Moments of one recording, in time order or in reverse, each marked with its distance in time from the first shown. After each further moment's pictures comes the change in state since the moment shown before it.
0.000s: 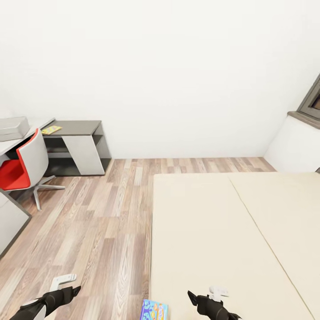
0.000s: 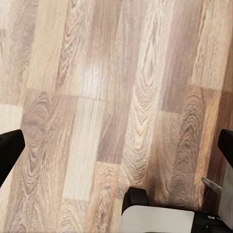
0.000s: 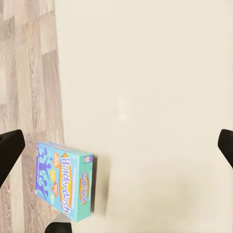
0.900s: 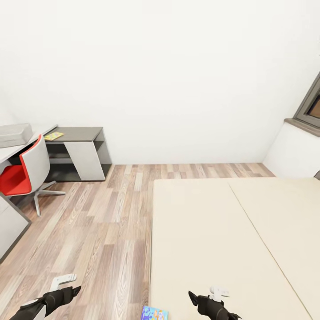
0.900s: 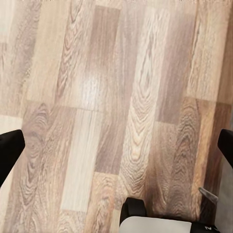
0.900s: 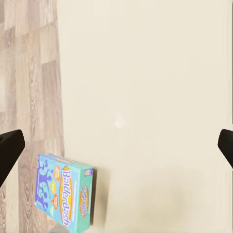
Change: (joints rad) left arm 0.000 0.000 0.000 0.000 0.000 0.000 0.000; right arm 0.000 0.001 0.001 0.000 0.001 0.000 -0.024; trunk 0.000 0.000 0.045
